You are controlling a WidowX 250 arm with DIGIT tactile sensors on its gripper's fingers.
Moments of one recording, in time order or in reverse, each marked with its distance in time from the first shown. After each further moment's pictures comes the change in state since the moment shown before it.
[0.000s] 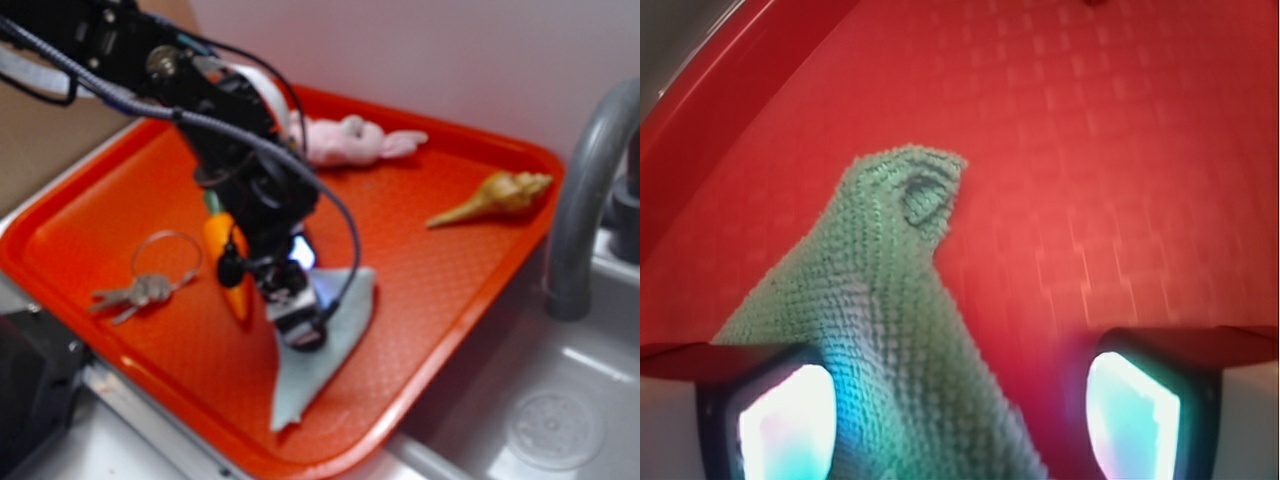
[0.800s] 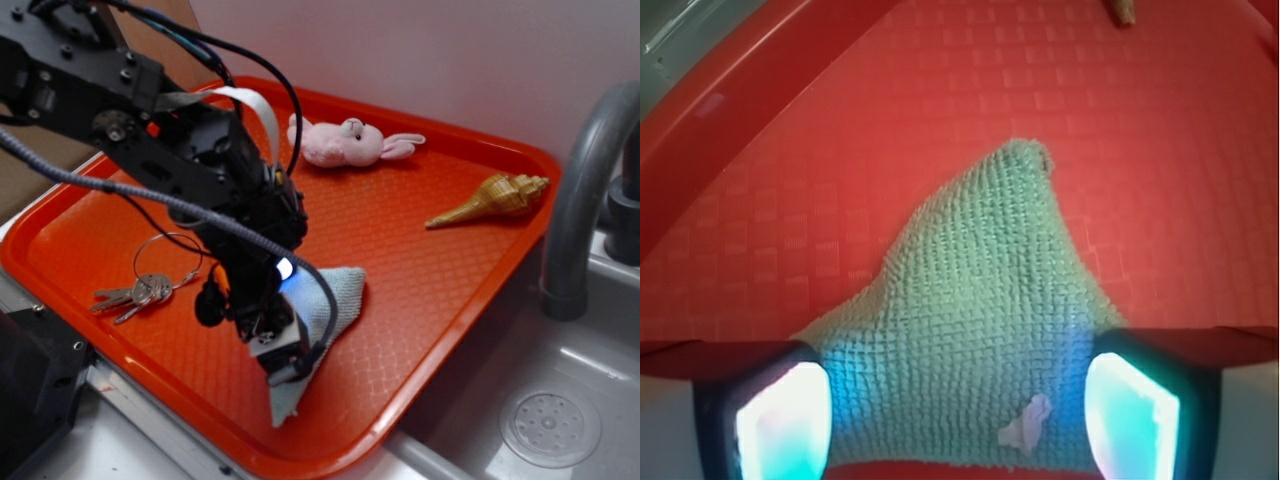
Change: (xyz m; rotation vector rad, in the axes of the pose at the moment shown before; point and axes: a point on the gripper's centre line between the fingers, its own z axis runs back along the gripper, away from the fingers) arm -0.009 -0.014 0.015 0.200 0.016 -0.001
